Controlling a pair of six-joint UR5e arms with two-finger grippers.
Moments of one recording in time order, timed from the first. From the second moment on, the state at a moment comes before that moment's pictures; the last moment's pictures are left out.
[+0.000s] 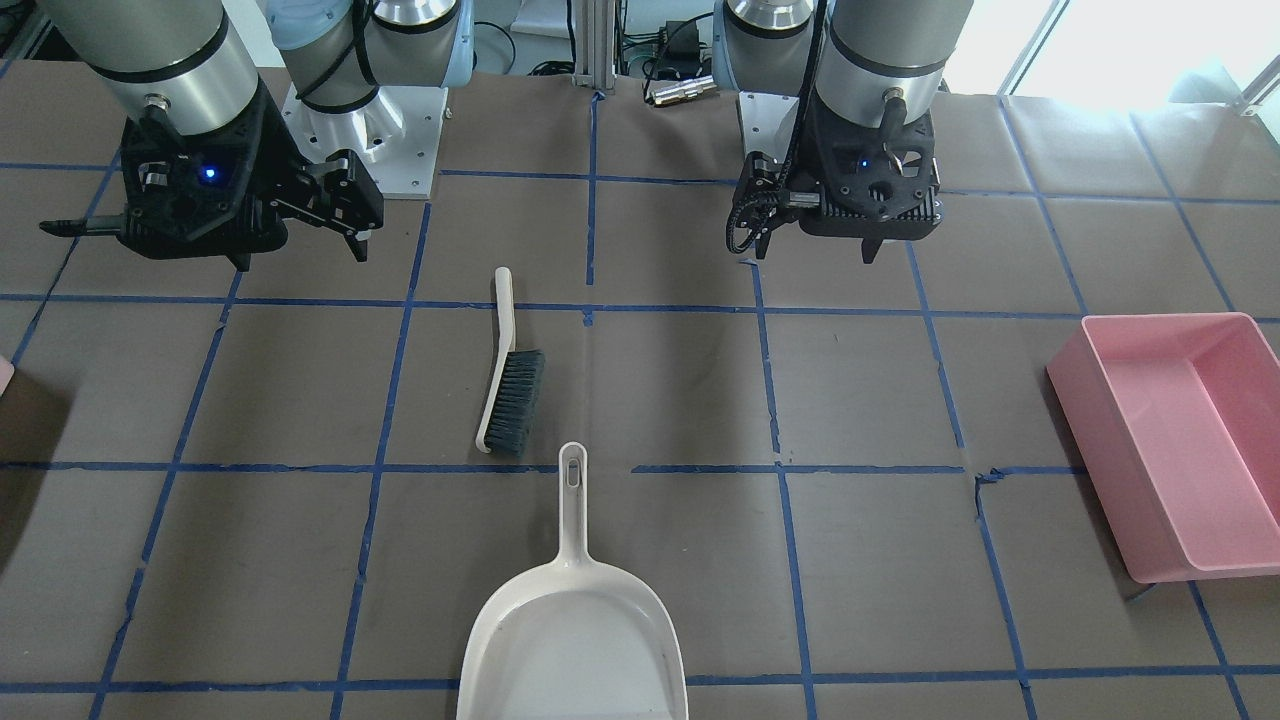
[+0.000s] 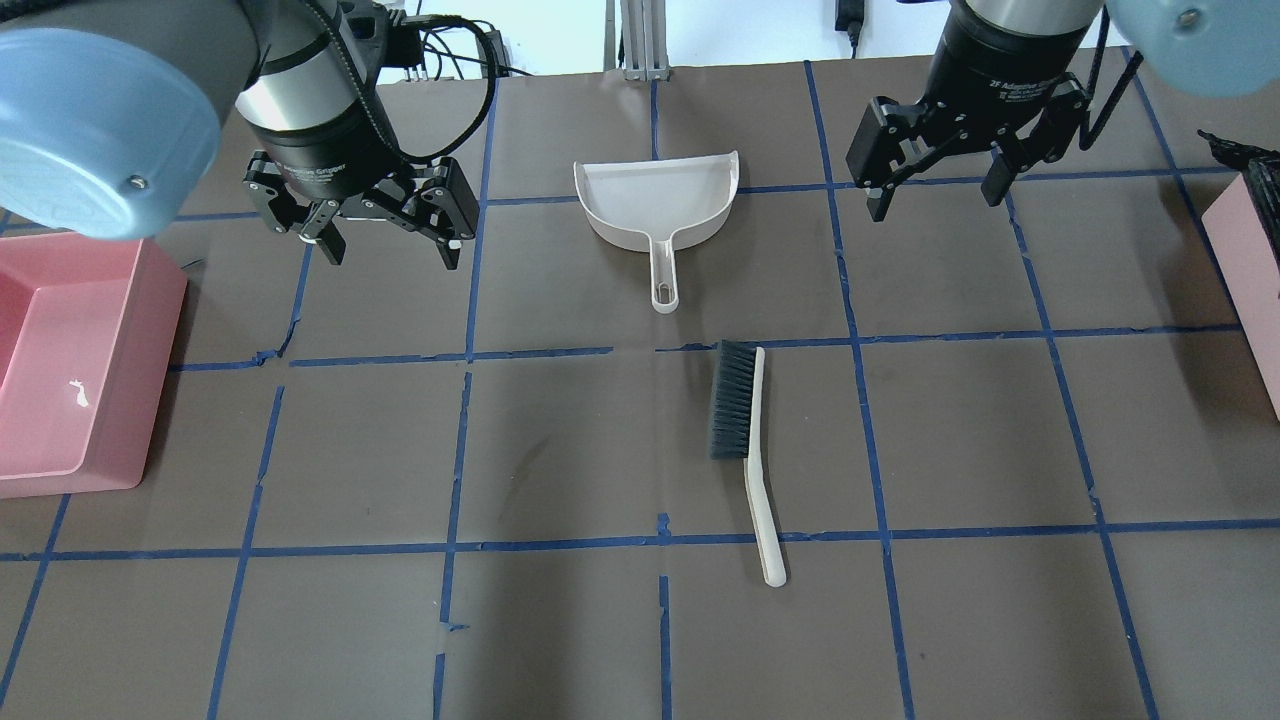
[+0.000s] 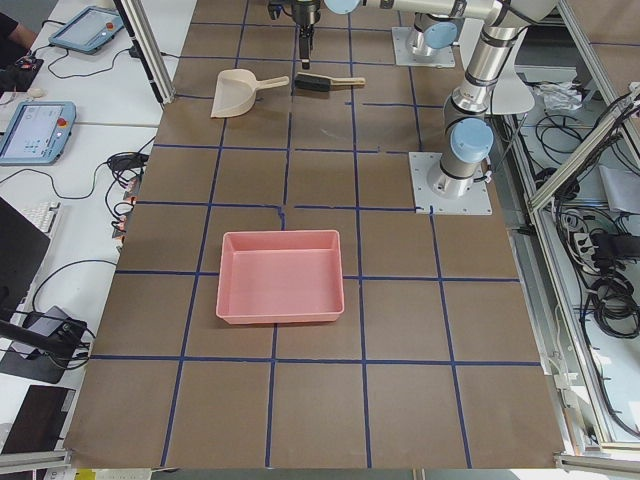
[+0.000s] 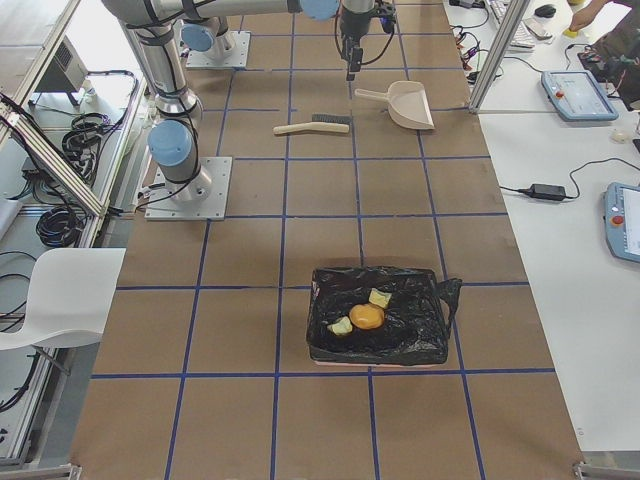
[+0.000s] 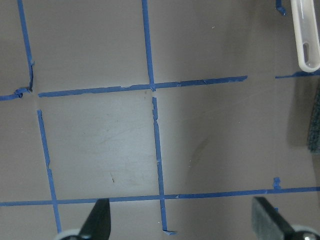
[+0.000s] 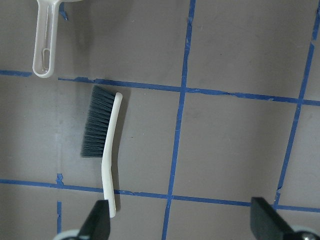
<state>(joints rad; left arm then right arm) -1.69 -1.61 -1.52 -1.61 1.62 -0.06 1.59 -1.49 1.44 -1.45 -1.56 -0.10</state>
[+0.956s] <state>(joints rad) -1.69 -1.61 -1.52 -1.61 1.63 -0.06 1.43 -1.47 1.44 -1.49 -1.57 -0.26</state>
